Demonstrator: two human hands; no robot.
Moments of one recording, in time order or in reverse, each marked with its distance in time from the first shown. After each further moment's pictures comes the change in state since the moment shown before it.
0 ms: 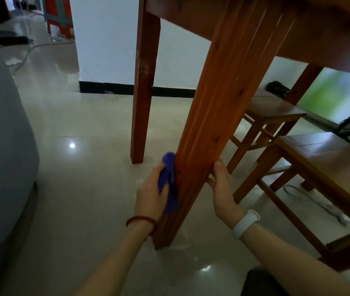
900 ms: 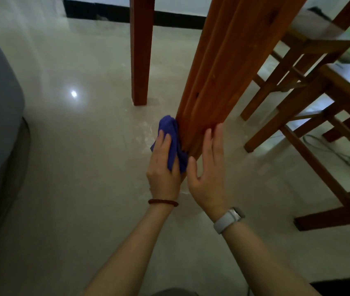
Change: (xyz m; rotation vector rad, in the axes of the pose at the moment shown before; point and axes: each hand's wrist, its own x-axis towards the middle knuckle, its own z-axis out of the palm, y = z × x) left_hand -0.058 -0.087 0.075 -0.053 0.353 0.092; right_hand -0.059 0.131 0.025 -0.781 0.087 -0.436
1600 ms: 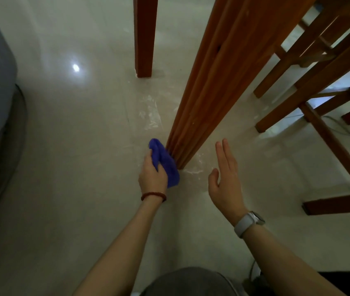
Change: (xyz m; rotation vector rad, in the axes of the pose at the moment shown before) left_hand -0.051 -0.079 -0.008 0.237 -0.198 -0.687; right_hand -0.066 0.053 0.000 -0.067 -0.313 0.231
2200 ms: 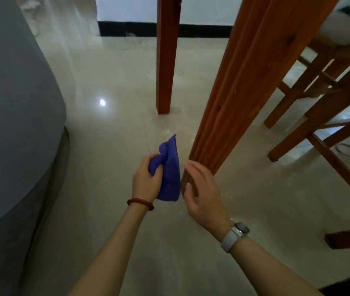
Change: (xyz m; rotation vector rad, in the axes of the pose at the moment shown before) left_hand 0.010 0.078 -0.104 -0.089 -0.010 0.292; right_hand 0.026 -0.095 -0.005 0.182 0.010 -0.312
